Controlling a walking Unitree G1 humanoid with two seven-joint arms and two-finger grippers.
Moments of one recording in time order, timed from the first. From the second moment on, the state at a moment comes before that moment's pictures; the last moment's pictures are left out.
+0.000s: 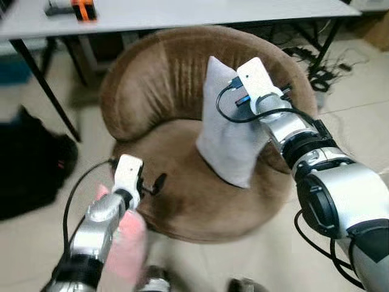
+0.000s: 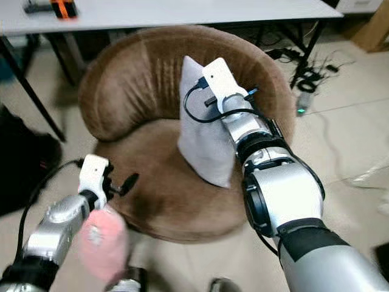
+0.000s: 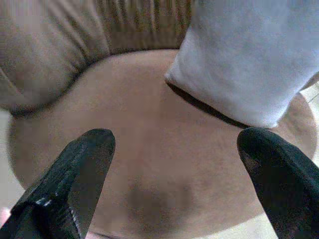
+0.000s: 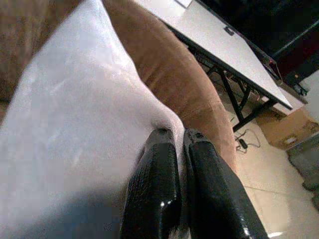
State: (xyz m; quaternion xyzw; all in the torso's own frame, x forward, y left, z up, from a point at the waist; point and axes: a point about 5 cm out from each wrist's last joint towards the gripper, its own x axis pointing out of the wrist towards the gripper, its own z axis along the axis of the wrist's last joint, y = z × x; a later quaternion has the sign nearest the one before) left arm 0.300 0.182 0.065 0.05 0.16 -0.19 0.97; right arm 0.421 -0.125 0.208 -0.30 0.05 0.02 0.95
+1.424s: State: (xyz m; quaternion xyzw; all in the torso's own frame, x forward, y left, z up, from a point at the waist) left arm 0.303 0.177 0.091 0.06 0.13 -0.21 0.97; right arm 0.416 -0.114 0.189 -0.28 0.07 0.03 0.96
